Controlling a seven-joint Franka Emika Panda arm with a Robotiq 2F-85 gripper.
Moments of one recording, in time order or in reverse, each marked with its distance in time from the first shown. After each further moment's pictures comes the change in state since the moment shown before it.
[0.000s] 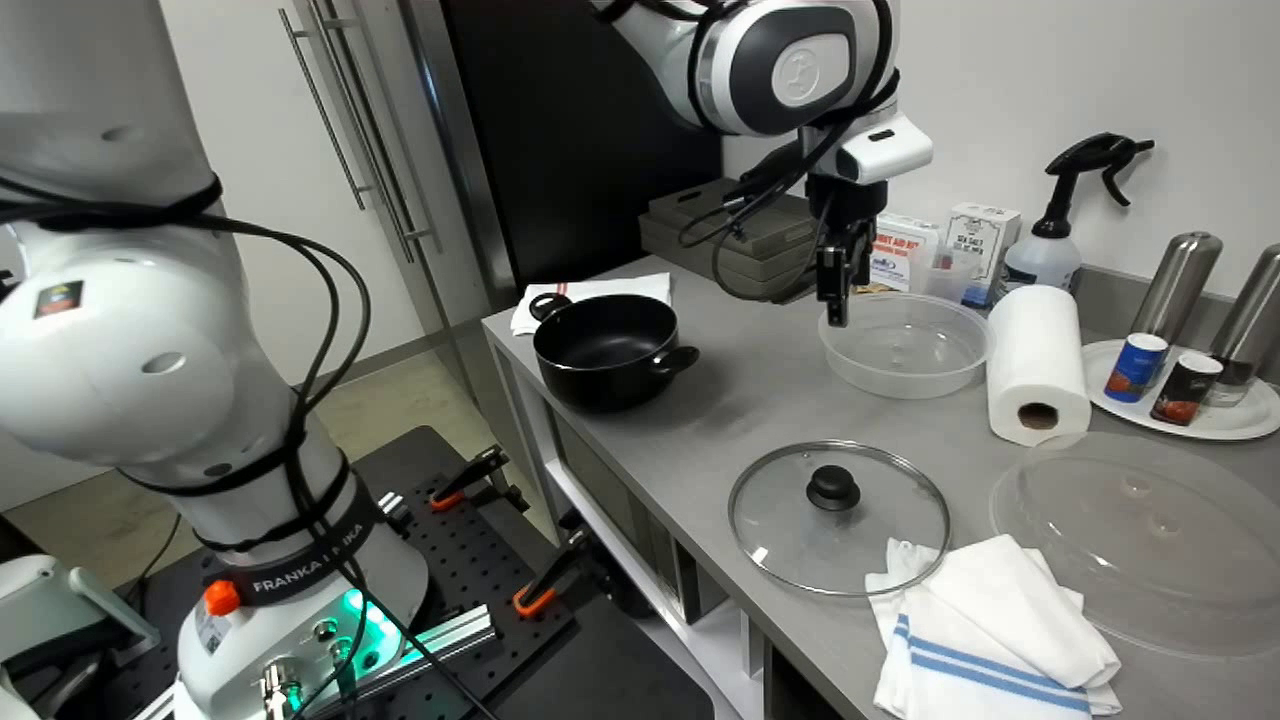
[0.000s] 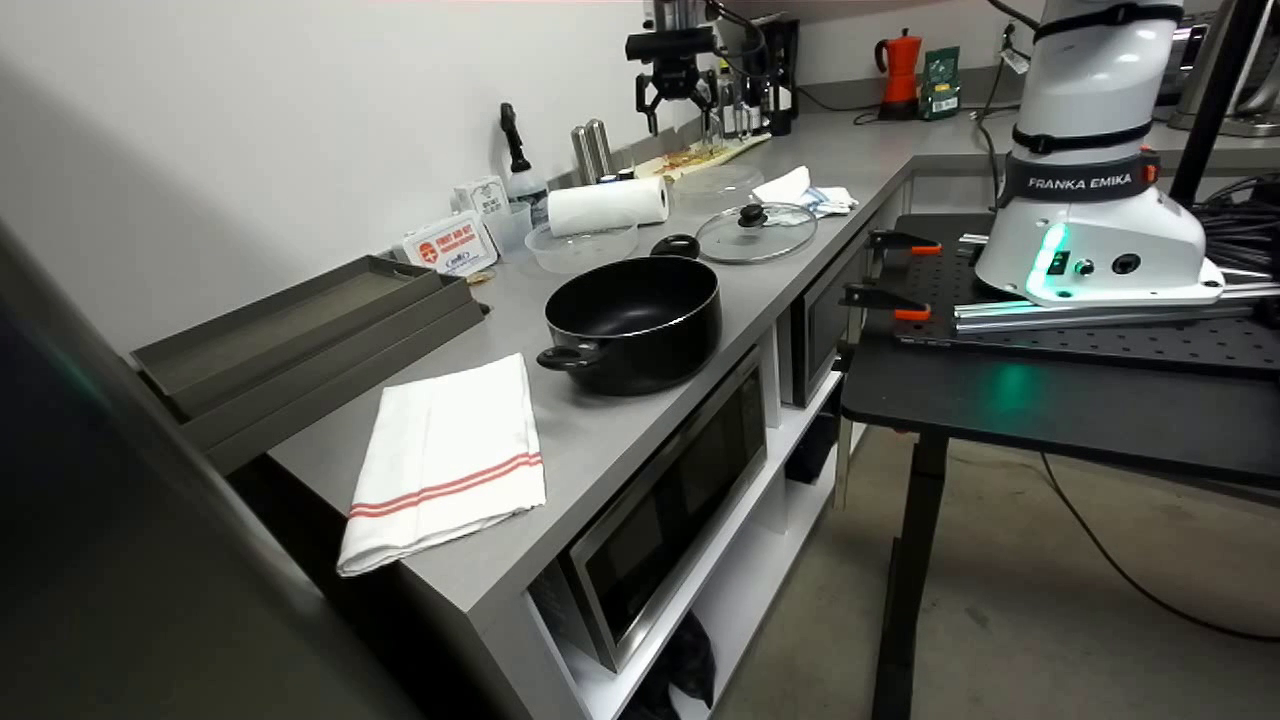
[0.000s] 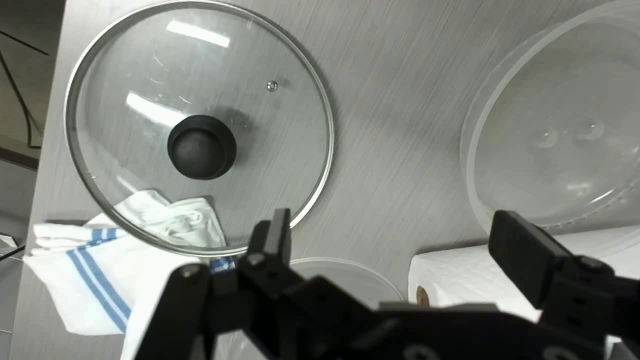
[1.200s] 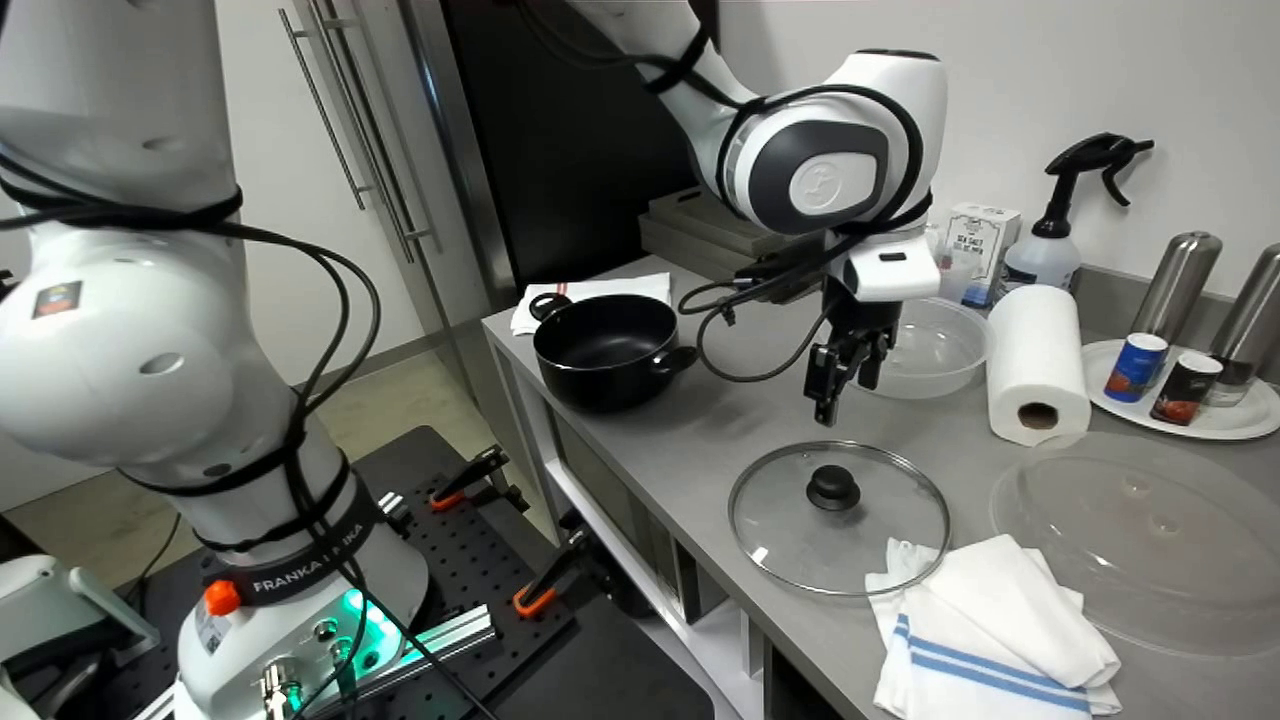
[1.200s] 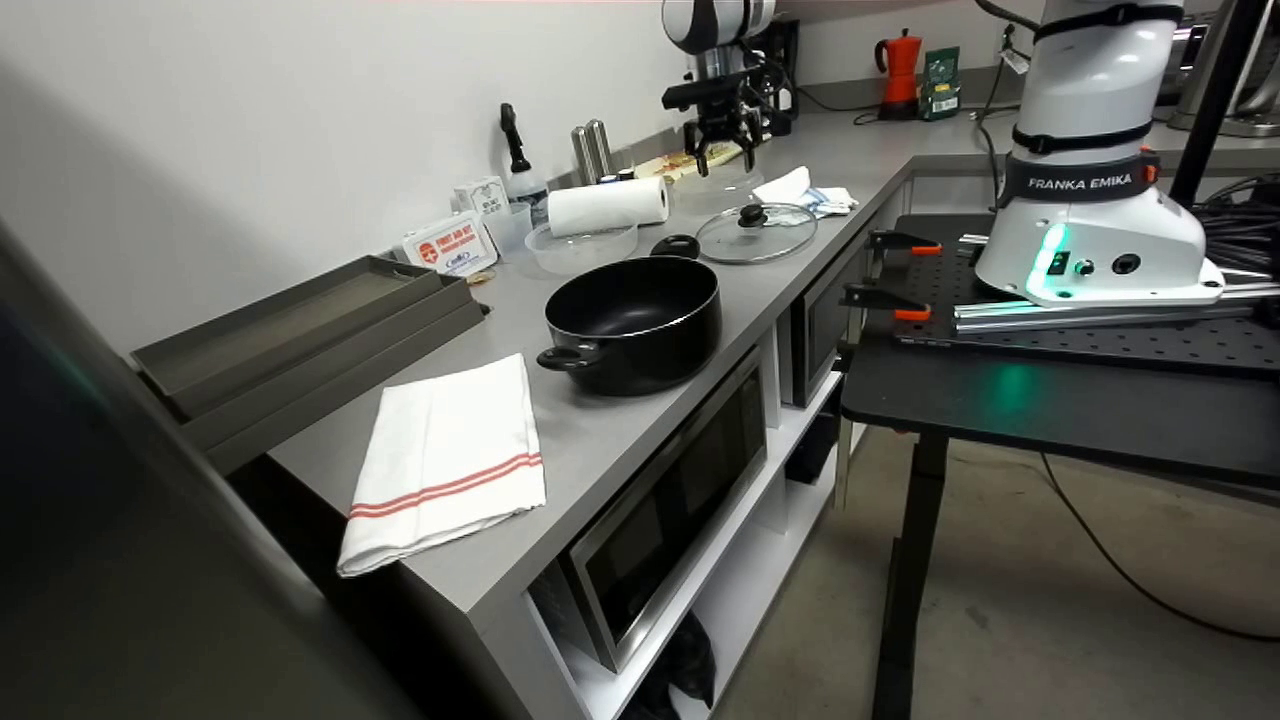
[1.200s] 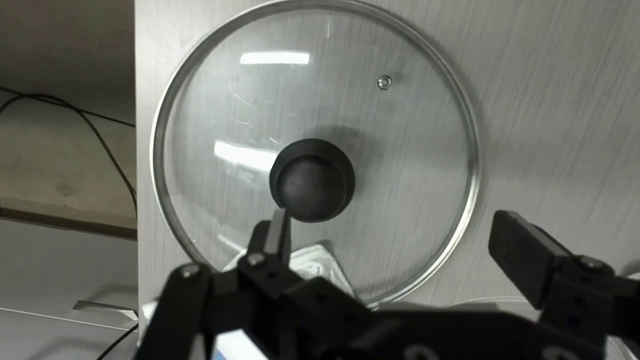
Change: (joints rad) arm -0.008 0.131 -0.104 -0.038 0.106 -0.004 0.073
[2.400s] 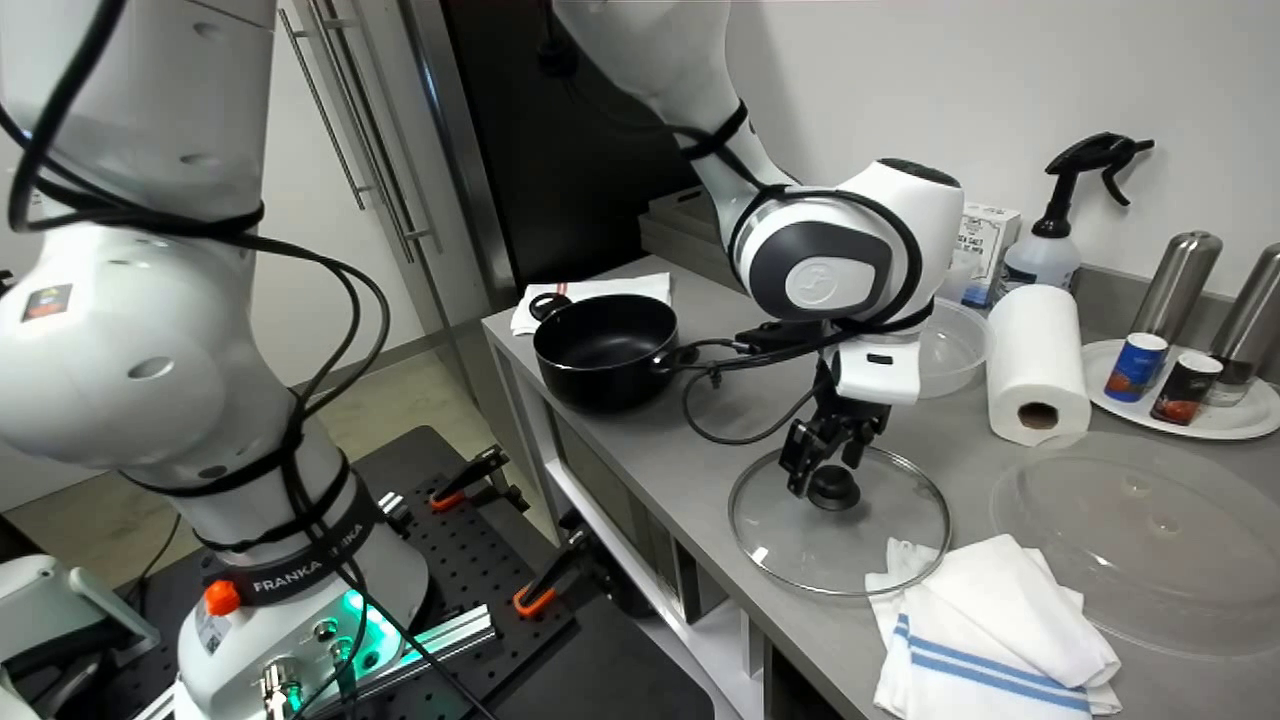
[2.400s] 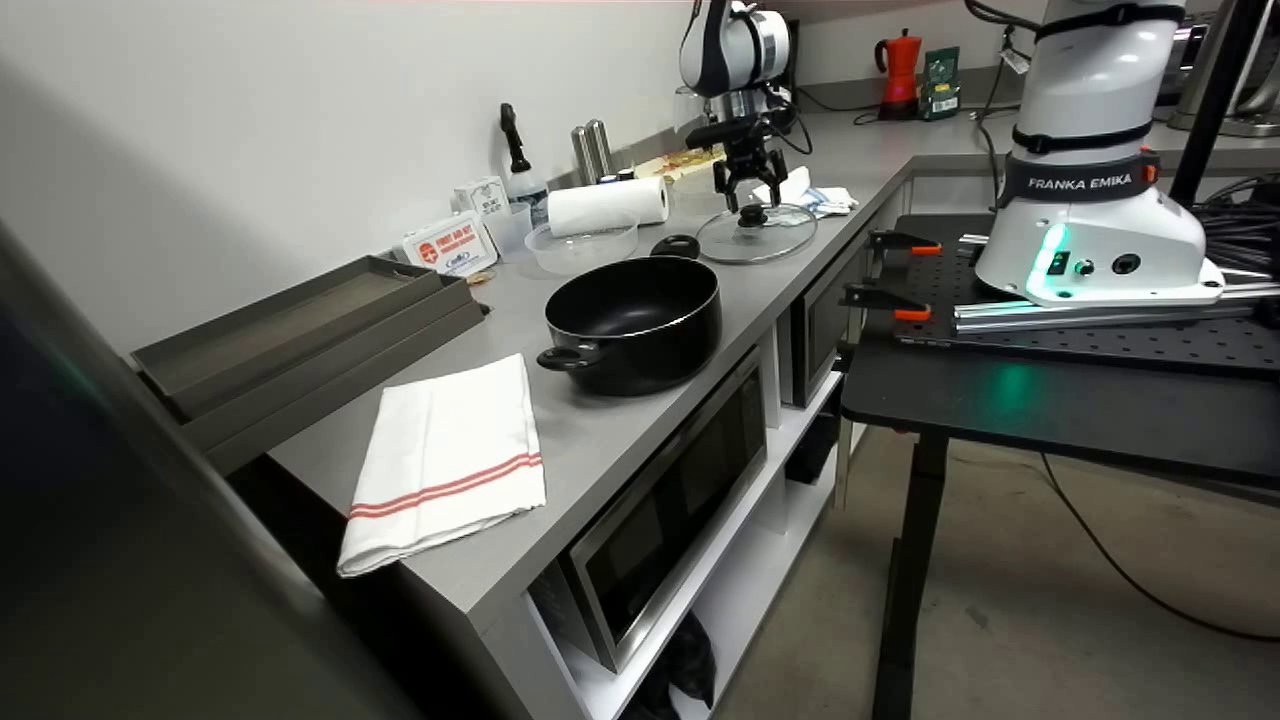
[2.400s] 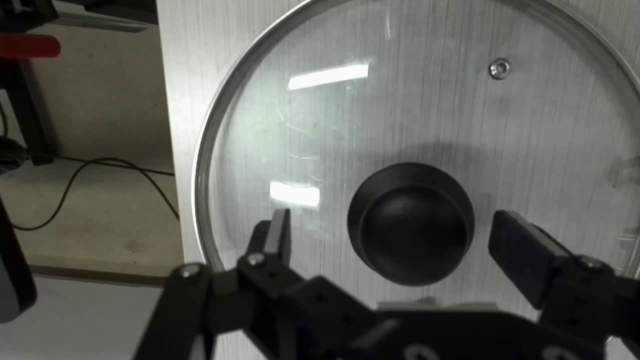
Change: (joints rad) arm -0.037 0.148 -0.017 0.004 0.133 0.003 0.003
